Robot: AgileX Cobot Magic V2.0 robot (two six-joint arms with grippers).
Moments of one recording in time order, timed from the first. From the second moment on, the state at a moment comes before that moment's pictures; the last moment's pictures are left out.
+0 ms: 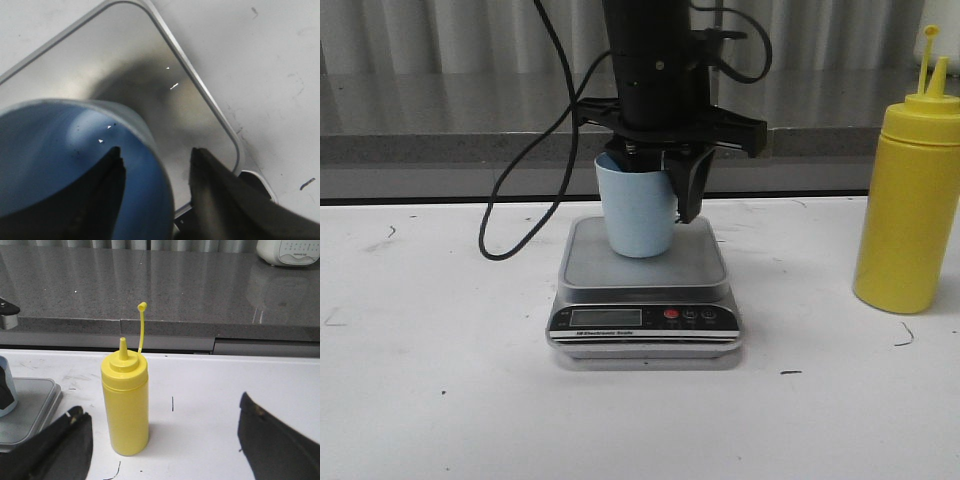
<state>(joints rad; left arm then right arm) -0.68 2.26 -2.12 0.04 1.22 -0.13 0.01 0.37 -0.48 0.03 0.38 0.01</state>
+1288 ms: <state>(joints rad) -0.68 2.23 -2.21 0.03 1.25 -0.13 0.01 0.37 -0.48 0.03 0.38 0.01</state>
